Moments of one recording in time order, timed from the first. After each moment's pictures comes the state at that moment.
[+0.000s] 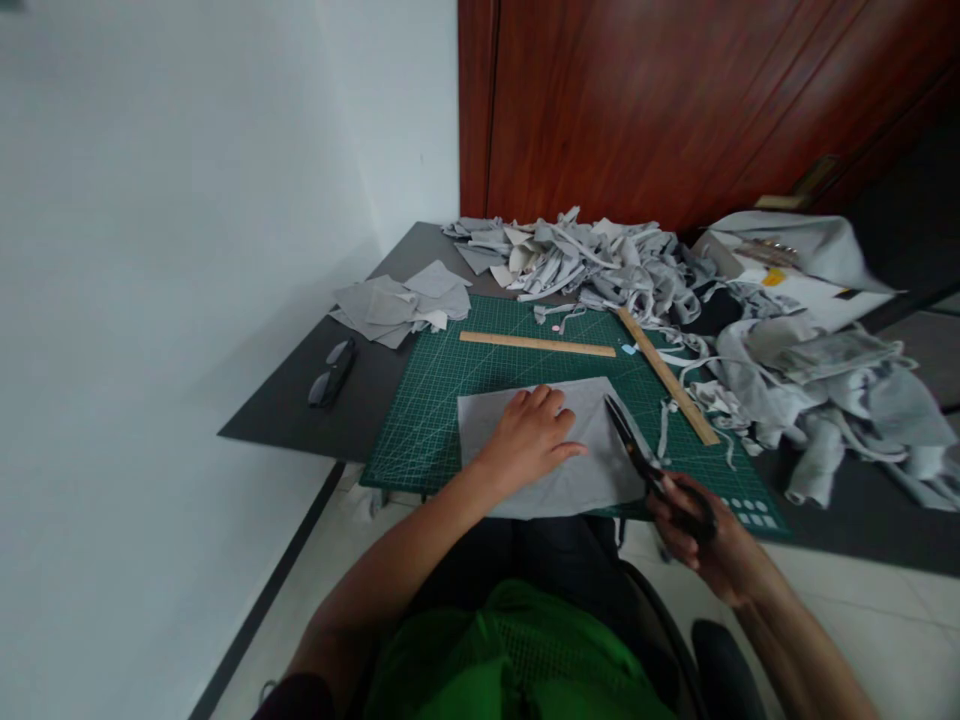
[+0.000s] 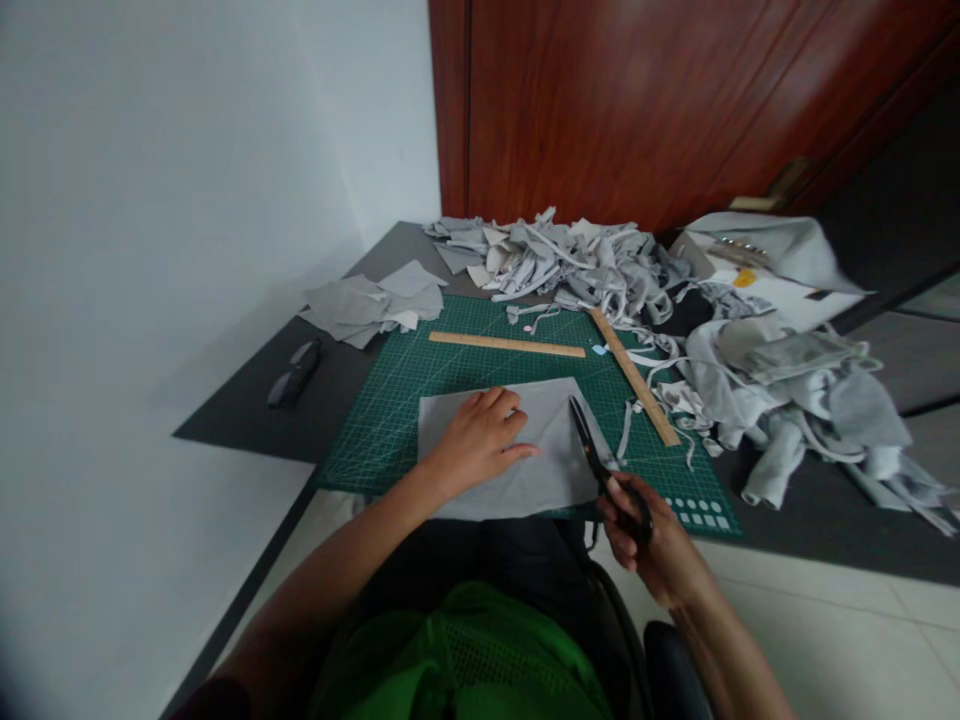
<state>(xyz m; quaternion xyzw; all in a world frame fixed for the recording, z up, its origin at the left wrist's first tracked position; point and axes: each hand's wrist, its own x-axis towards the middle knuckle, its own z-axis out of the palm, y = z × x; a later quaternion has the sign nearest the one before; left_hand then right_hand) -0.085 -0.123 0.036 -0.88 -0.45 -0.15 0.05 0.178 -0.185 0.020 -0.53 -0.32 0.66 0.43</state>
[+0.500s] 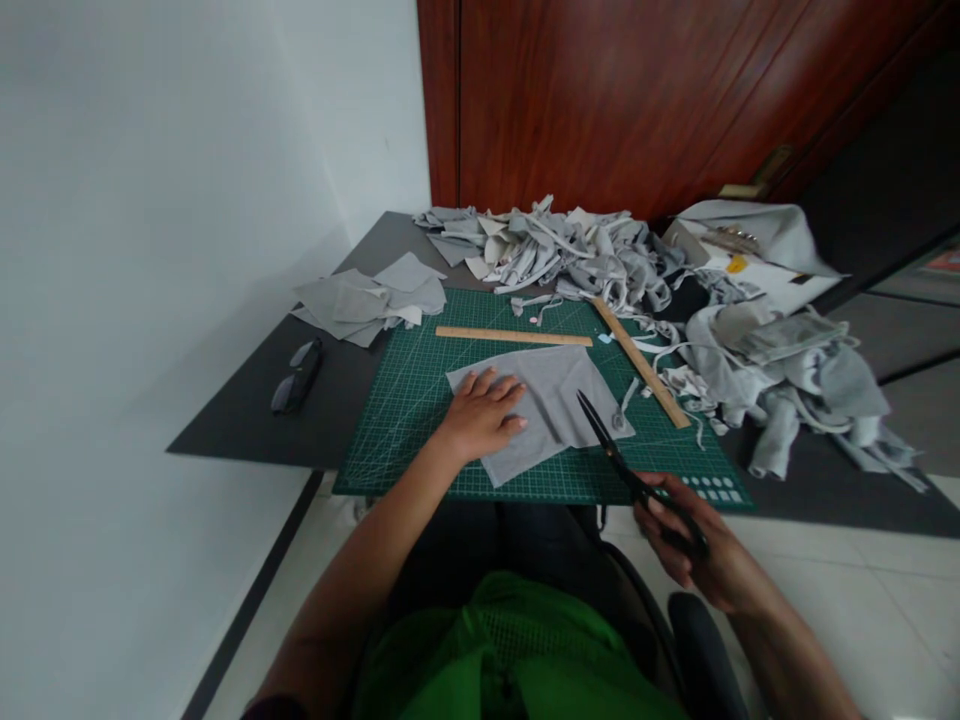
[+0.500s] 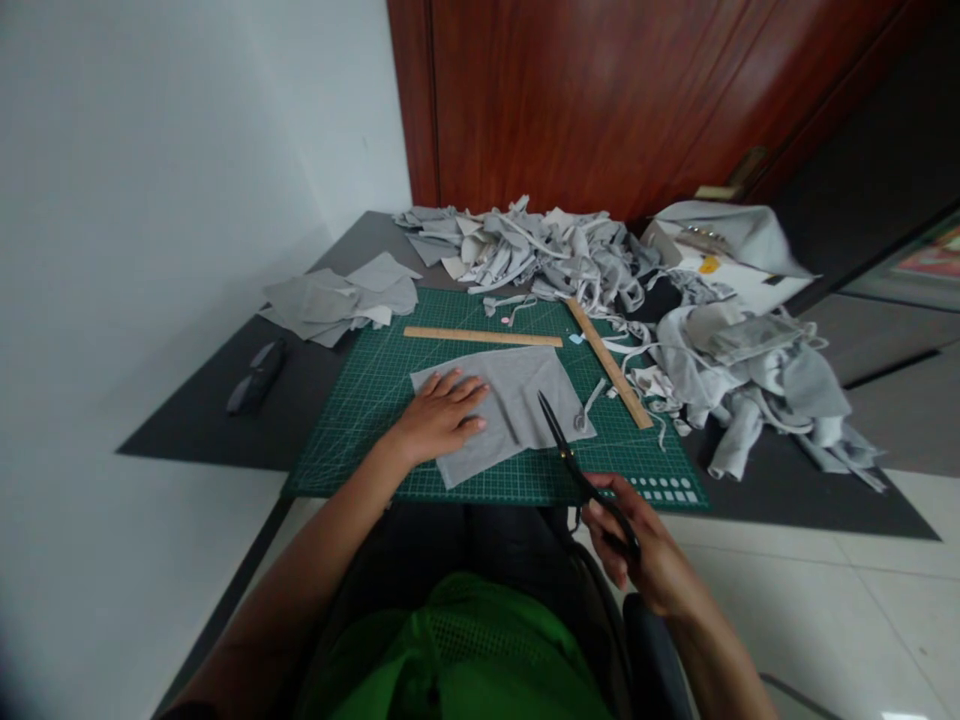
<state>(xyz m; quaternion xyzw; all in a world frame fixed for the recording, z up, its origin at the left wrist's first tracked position) -0.121 -0.091 0.000 -0.85 -0.52 -0.08 -0.06 0.187 -0.210 0.027 -0.55 -0.35 0.65 0.40</state>
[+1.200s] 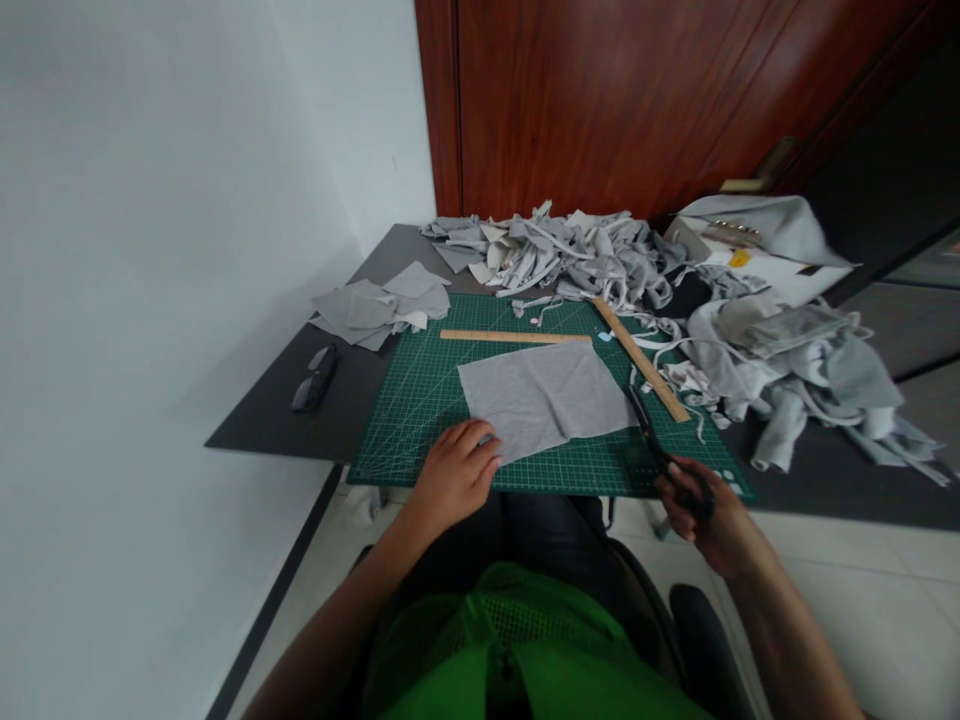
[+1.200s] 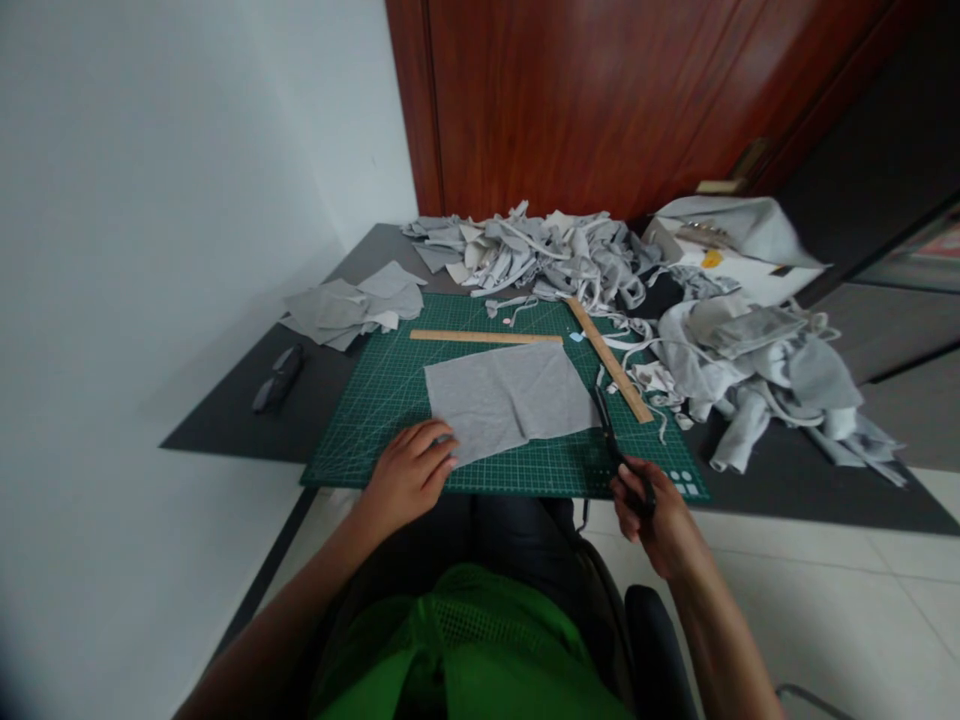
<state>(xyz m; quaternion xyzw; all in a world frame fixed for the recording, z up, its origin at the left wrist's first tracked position) -0.138 -0.186 -0.005 -0.82 -0.52 -0.23 -0.02 0.215 -0.189 0.009 -0.56 -0.30 0.58 0.50</state>
